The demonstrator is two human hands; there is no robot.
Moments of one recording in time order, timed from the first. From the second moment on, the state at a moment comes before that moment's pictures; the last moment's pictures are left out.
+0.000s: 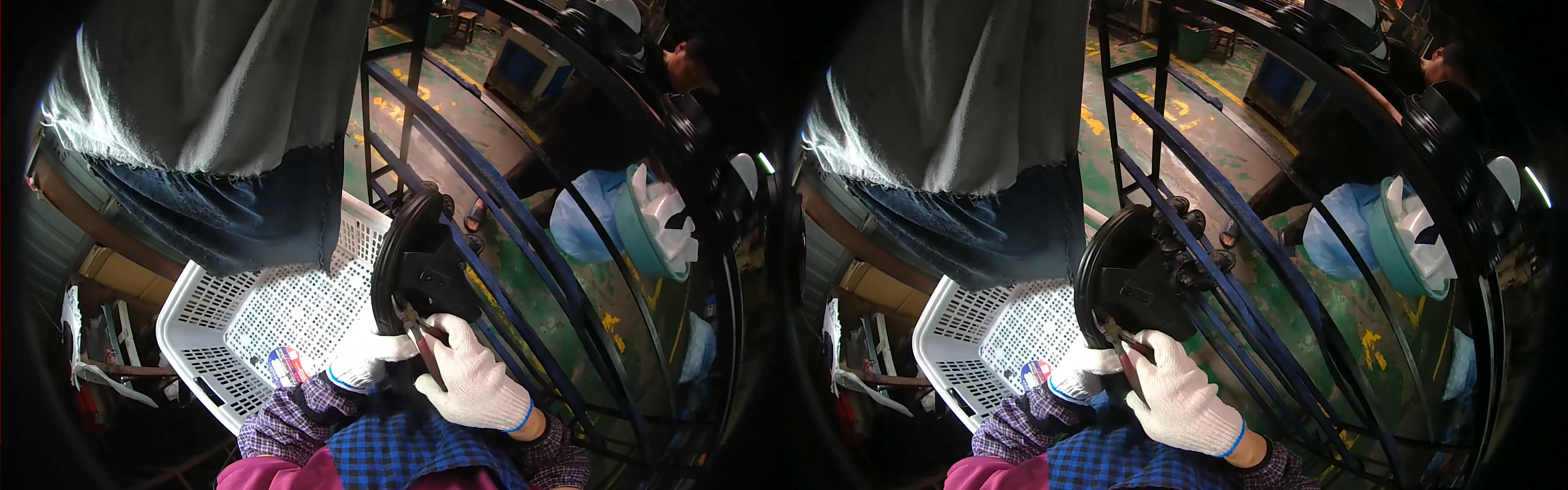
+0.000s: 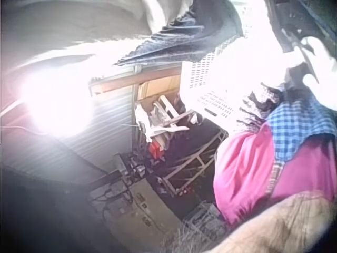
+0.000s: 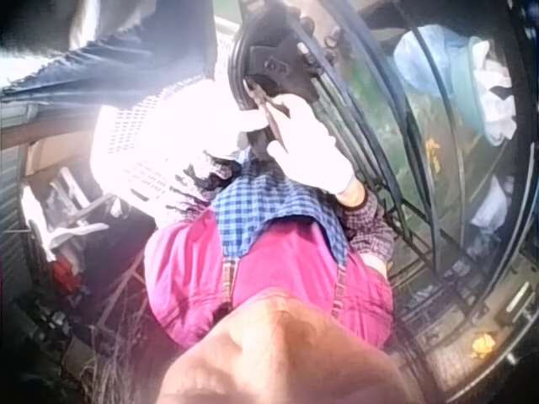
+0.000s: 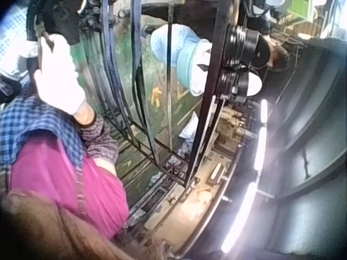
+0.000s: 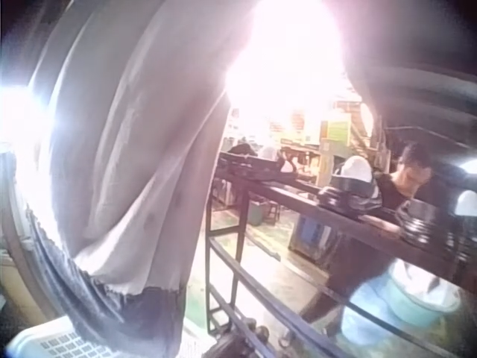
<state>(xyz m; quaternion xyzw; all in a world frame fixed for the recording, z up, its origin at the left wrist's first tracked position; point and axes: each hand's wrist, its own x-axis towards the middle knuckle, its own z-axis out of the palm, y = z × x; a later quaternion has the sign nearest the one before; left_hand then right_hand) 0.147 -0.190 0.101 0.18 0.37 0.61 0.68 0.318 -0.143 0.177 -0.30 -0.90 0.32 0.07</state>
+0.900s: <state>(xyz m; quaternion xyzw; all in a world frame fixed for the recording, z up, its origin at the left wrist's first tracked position) 0.152 -0.198 0.081 0.09 0.20 0.65 0.73 0.343 -0.125 0.152 -0.14 -0.75 0.62 0.18</state>
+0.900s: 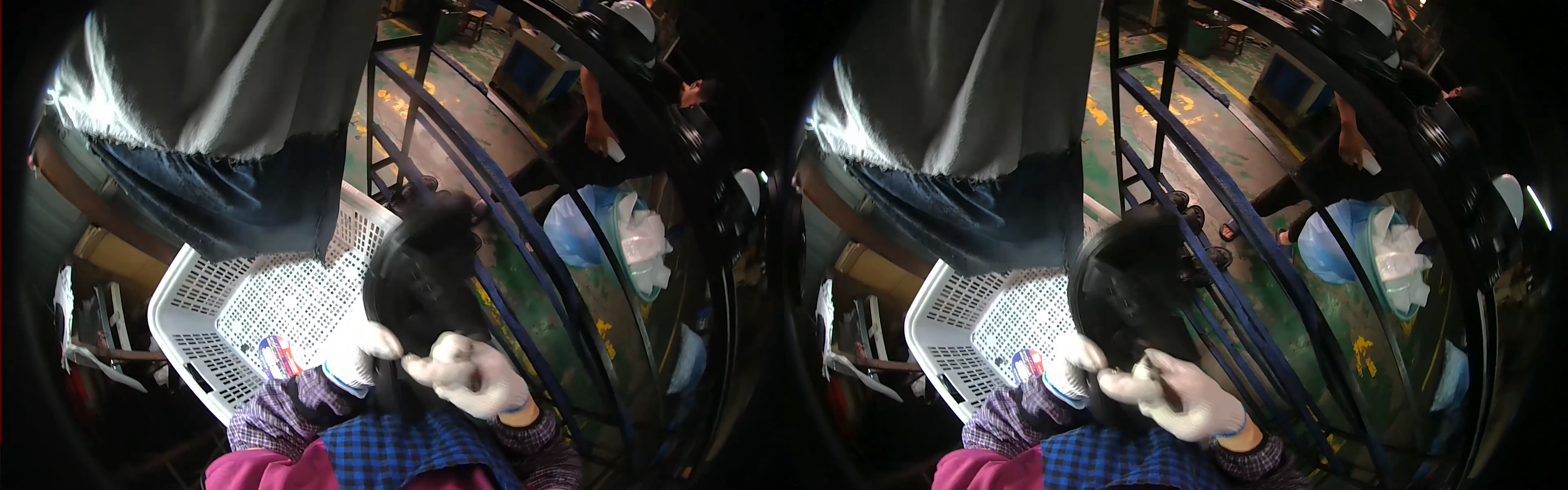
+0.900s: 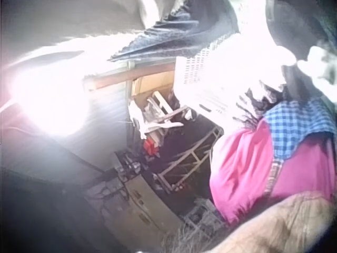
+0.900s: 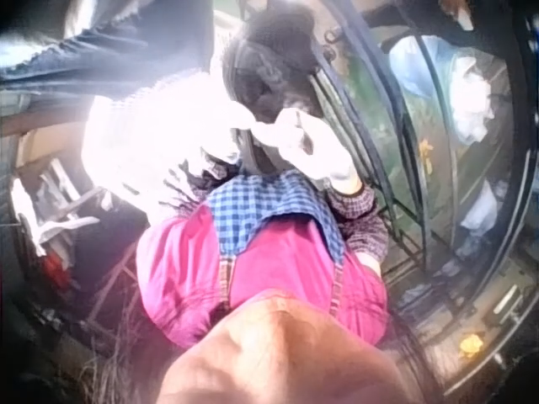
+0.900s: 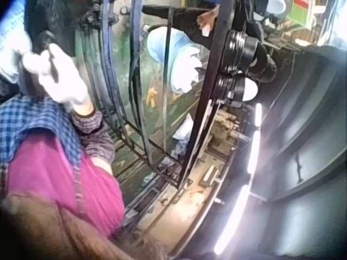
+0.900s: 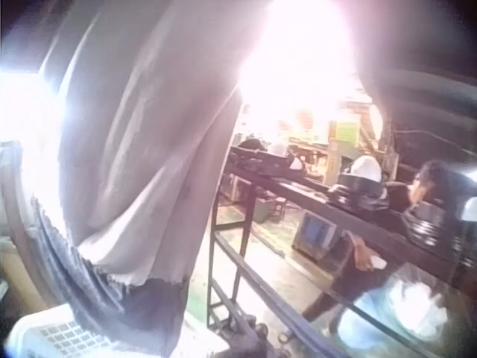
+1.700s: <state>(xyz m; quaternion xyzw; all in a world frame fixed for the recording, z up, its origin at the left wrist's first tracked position) 0.144 -0.206 0.159 0.59 0.70 0.38 0.12 0.312 -0.132 0.156 -0.40 -0.59 0.59 0.38</state>
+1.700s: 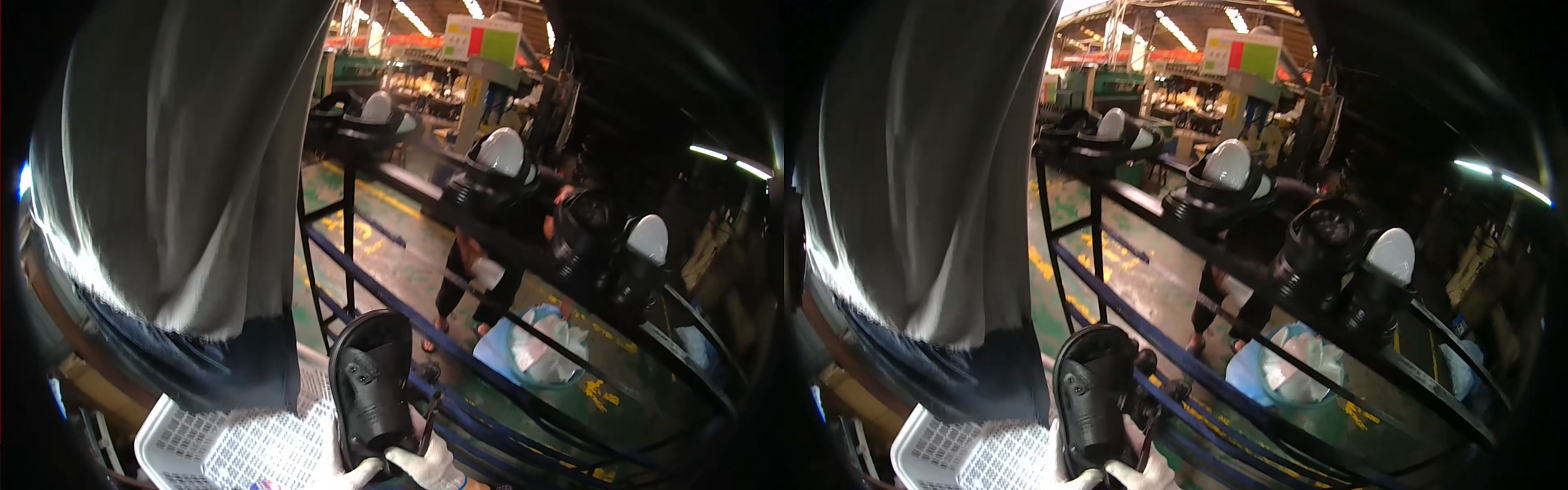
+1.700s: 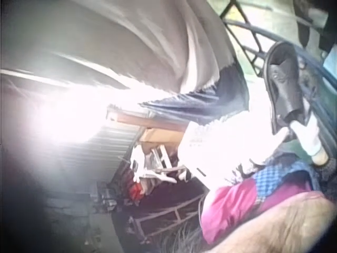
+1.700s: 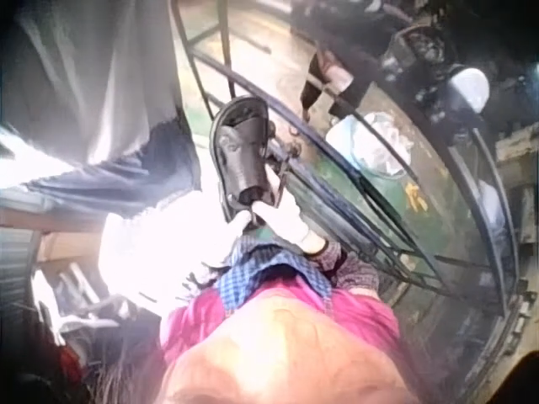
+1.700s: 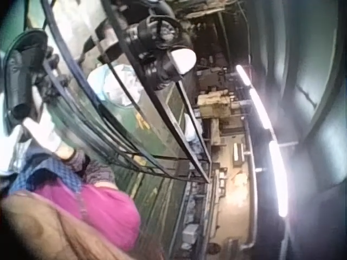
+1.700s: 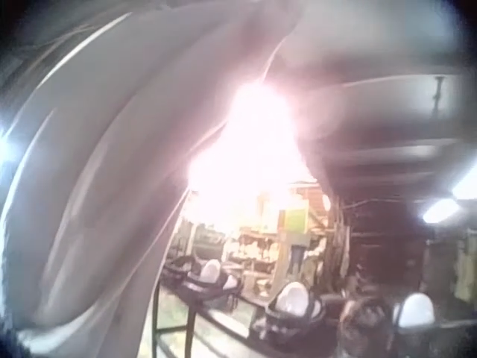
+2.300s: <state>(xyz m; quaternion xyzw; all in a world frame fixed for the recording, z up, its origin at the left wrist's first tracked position) 0.087 0.162 0.387 0.60 0.45 0.53 0.40 0.395 -0.168 0.153 -0.42 -0.61 0.51 0.44</state>
